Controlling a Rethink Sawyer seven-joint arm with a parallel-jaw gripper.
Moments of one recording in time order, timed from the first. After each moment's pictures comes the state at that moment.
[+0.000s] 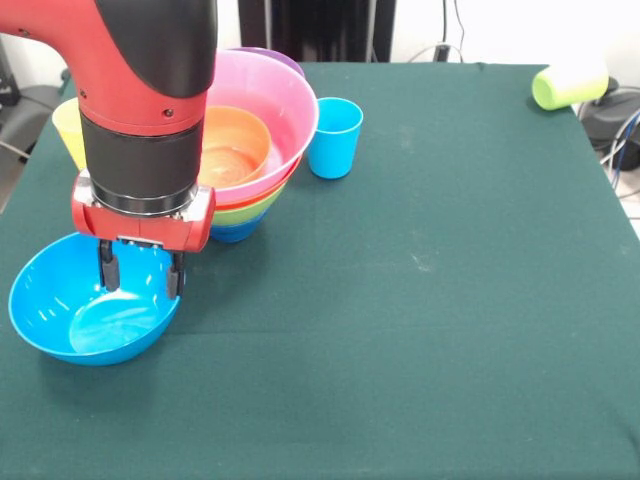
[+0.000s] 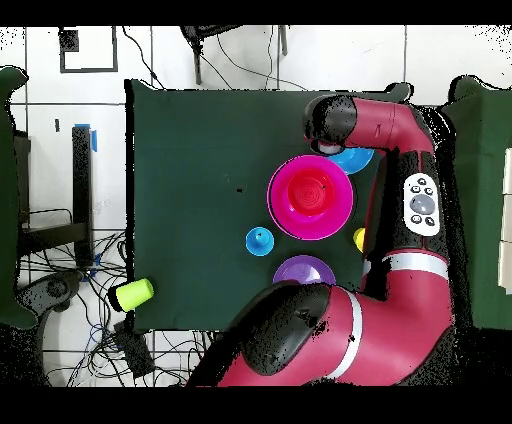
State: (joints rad) arm -0.46 -0.29 0.20 0.91 -0.40 0.88 1.66
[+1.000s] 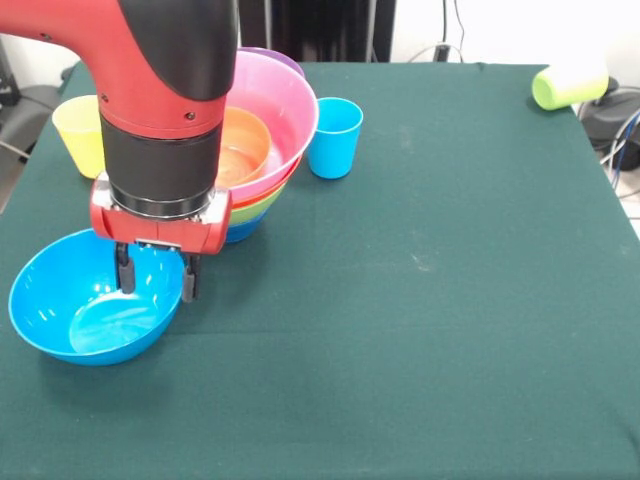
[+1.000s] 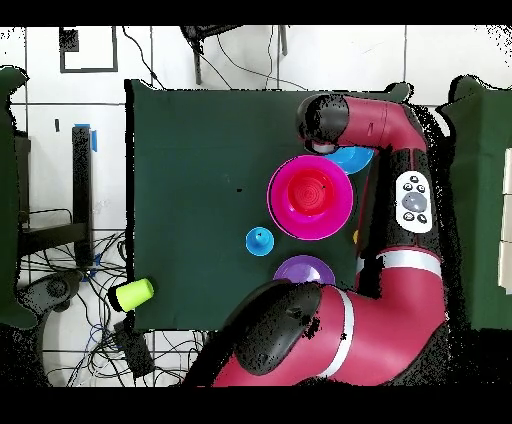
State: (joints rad) arm -0.44 -0.29 0.20 0.91 -0.40 0.88 1.66
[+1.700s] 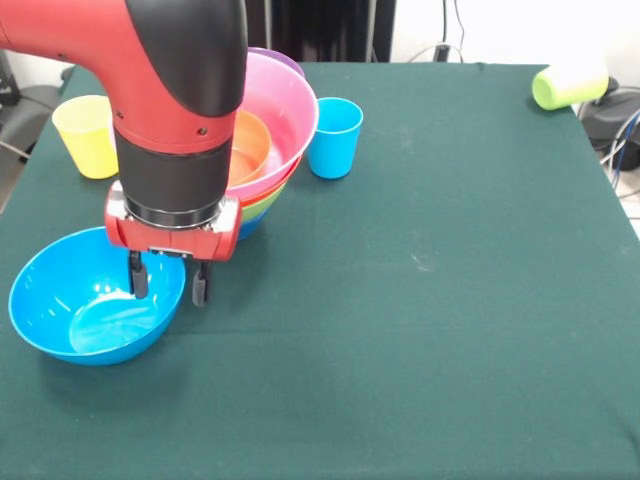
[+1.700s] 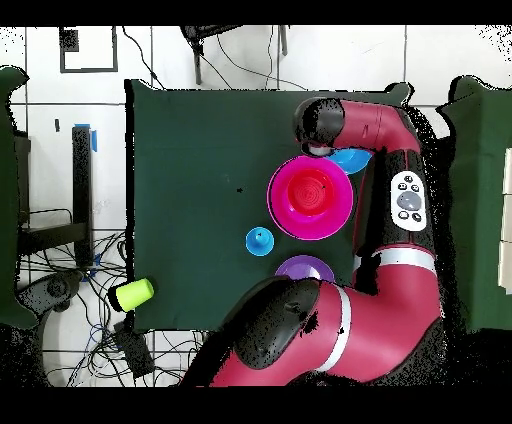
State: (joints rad) arm -0.43 -0.27 0.20 0.91 -0.40 0.88 1.66
